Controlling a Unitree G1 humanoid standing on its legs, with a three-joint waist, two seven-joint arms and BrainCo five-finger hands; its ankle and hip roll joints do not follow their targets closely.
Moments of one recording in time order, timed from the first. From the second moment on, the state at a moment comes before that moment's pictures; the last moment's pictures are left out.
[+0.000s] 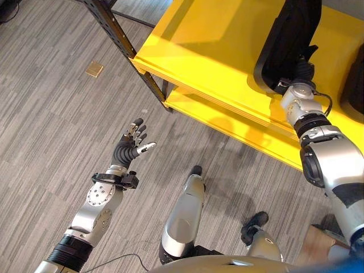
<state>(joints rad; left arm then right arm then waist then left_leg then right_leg) 0.06 0.66 -0.23 -0.03 -0.69 -0.22 0.09 -1.25 -0.42 0.15 1.30 0.57 -0.08 -0.45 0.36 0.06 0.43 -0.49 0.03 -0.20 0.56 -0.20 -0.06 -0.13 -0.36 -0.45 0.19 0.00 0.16</state>
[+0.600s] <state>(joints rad) 0.05 0.66 -0.24 -0.05 -0.74 -0.25 0.09 -1.32 -0.54 0.21 1.36 0.56 -0.07 -0.47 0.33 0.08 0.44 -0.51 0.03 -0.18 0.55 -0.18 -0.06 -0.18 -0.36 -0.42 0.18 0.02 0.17</state>
